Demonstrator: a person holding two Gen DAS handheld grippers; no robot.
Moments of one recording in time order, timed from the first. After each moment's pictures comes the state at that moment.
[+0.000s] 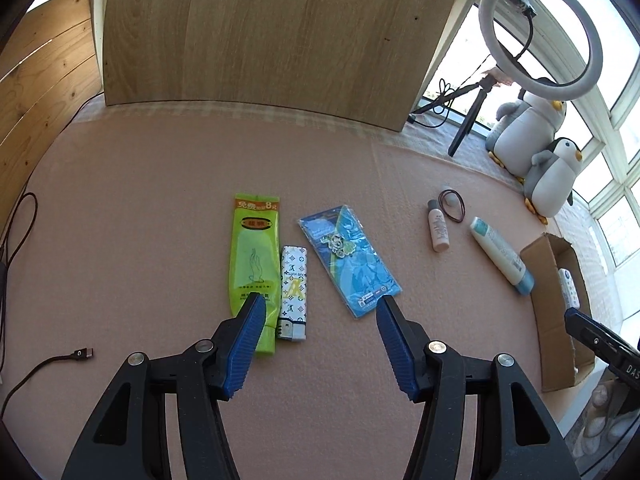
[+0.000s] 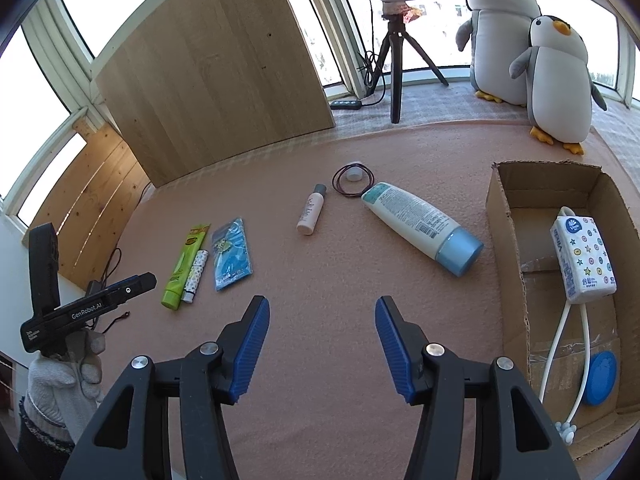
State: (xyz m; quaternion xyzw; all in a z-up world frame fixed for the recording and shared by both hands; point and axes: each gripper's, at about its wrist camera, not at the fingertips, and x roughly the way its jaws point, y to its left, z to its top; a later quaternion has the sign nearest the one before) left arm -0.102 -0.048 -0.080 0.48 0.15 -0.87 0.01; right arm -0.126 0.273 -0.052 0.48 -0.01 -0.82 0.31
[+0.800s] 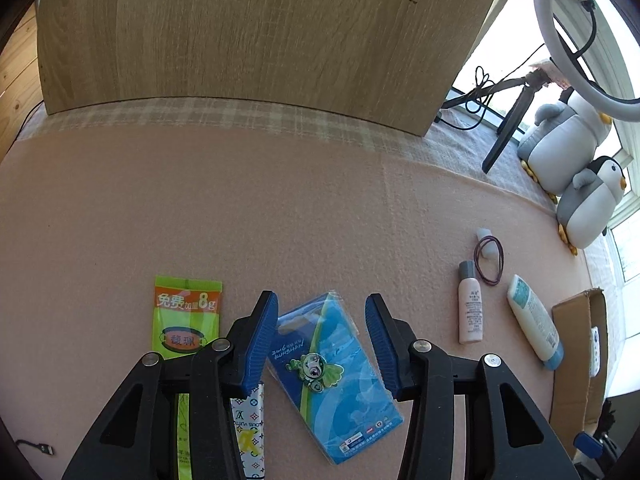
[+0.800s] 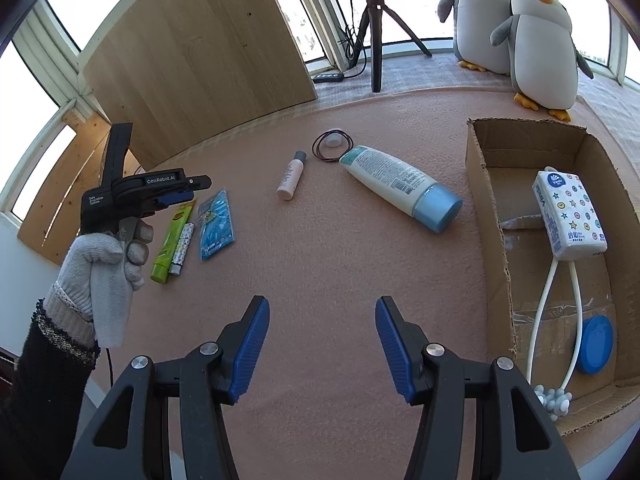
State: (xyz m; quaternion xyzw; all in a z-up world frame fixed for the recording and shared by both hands) left arm -0.246 -0.034 -0.131 0.52 0.16 -0.84 0.02; right arm -0.119 0.300 -0.067 0.52 -0.01 -0.80 0.29
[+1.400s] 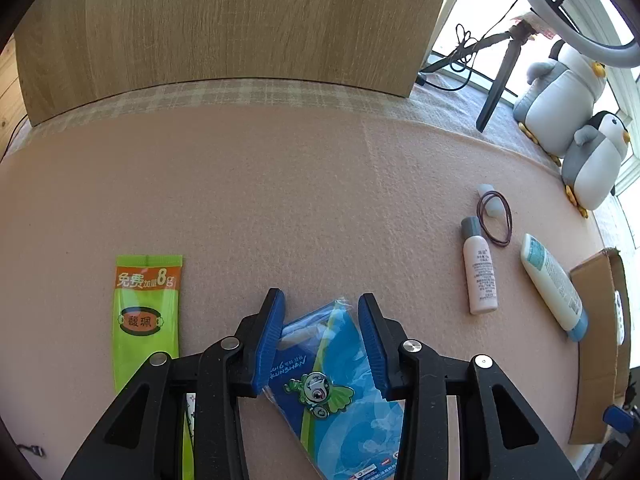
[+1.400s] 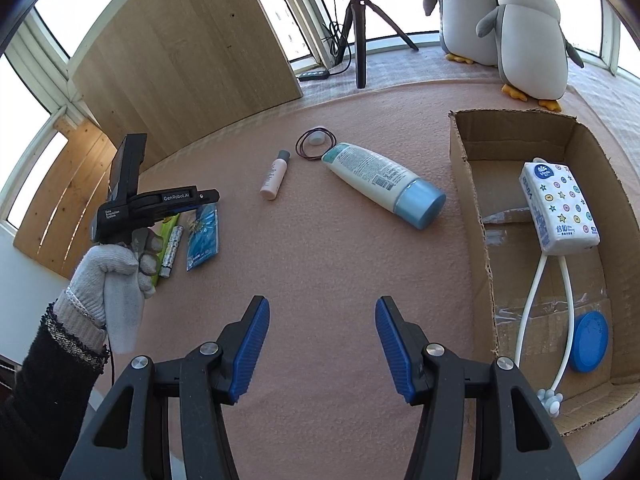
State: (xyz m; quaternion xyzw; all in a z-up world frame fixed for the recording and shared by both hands) left arm -0.235 0.003 -0.150 0.53 0.11 -0.84 0.00; right arm -0.128 0.305 -0.073 0.53 -0.02 -0.80 0.29
